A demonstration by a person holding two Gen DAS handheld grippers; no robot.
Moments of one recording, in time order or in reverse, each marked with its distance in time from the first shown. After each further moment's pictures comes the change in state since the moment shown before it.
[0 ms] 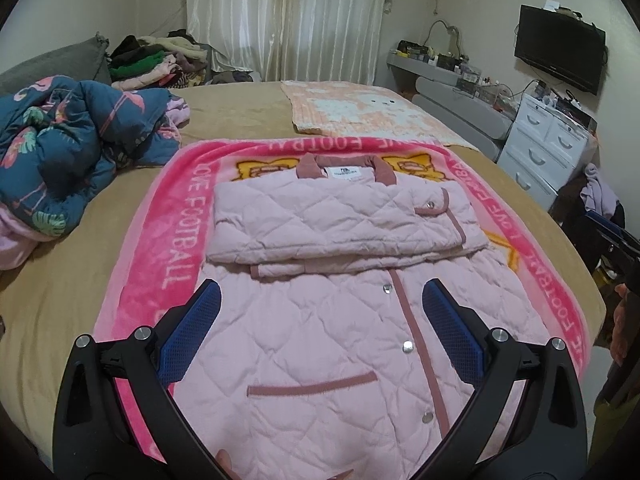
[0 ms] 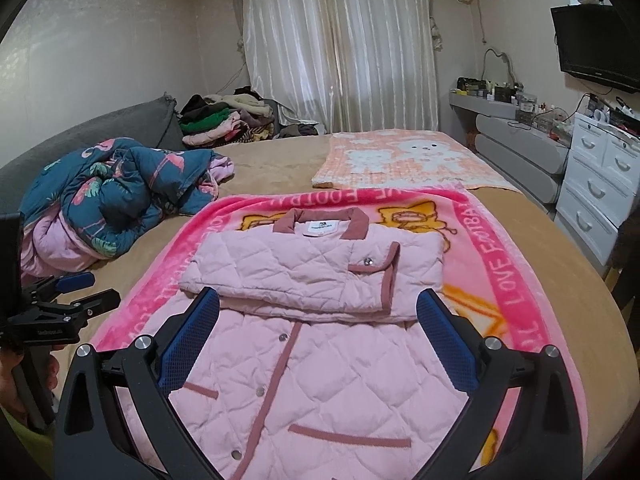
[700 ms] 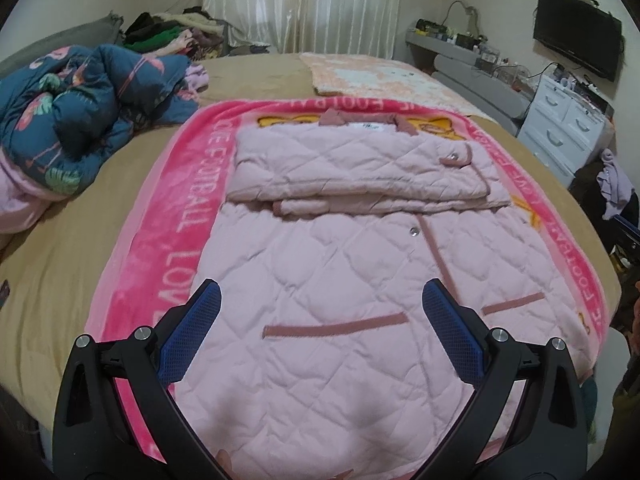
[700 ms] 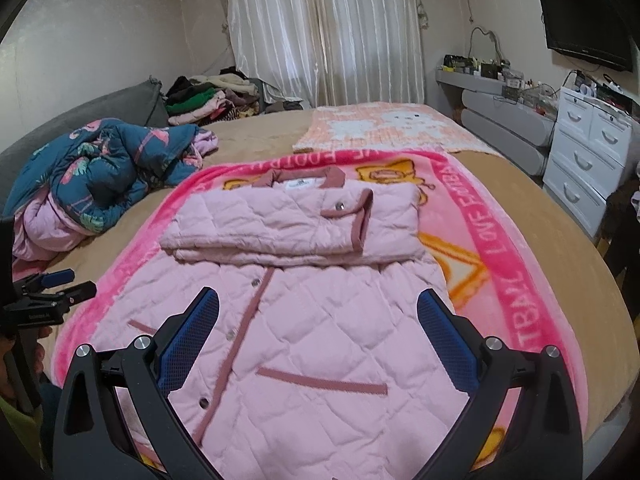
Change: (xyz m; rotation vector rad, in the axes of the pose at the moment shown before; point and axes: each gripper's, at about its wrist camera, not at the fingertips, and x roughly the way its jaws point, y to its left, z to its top) left arm 0.010 0.019 -0.058 -0.027 0.088 0.068; right arm -0.007 -0.026 -0.063 0.027 0.086 -0.042
